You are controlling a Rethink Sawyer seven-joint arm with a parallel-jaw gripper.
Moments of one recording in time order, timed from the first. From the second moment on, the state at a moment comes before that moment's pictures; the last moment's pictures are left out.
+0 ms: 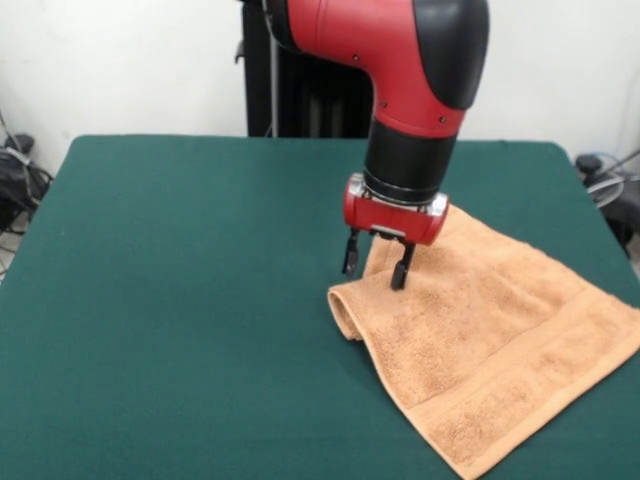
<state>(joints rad) -0.04 -0.42 -0.15 1.72 0.30 0.14 1.60</state>
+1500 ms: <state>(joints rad) -0.05 -0.36 -0.15 1.68 0.30 0.14 1.60</state>
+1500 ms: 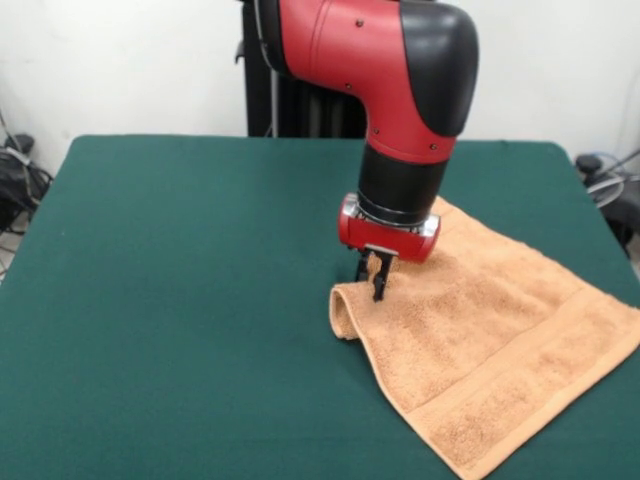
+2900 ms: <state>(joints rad) 0.01 -0.36 -0.19 1.67 0.31 0.14 1.60</state>
